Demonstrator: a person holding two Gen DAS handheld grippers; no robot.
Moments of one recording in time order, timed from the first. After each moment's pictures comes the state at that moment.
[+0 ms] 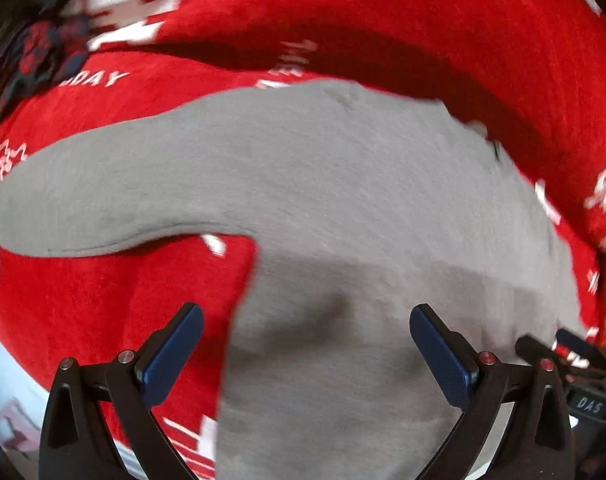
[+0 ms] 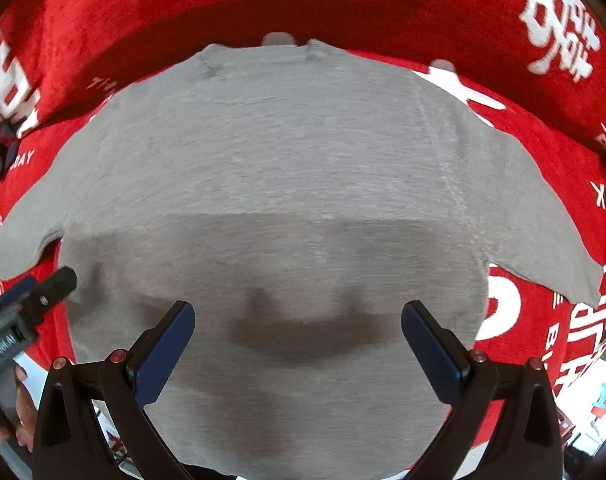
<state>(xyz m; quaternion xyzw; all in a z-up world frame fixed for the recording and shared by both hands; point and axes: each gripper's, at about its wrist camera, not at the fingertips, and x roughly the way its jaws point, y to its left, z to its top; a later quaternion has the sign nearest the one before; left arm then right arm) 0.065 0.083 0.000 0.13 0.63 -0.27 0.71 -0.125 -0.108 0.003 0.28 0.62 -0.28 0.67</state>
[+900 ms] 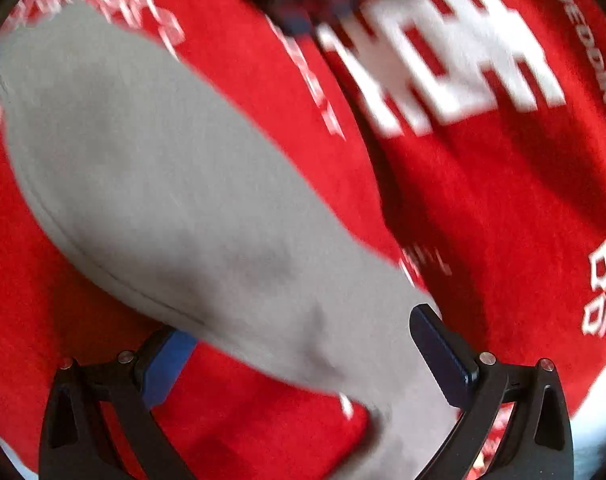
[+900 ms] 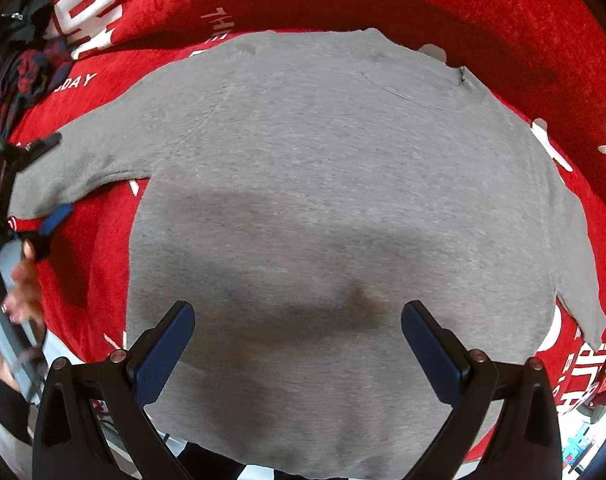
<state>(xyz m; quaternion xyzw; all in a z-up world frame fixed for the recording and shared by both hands) 0.214 0.261 -0.057 -0.25 0.59 -0.17 0.75 -0.045 -0.018 -0.003 0.23 0.65 -0.22 0.69</state>
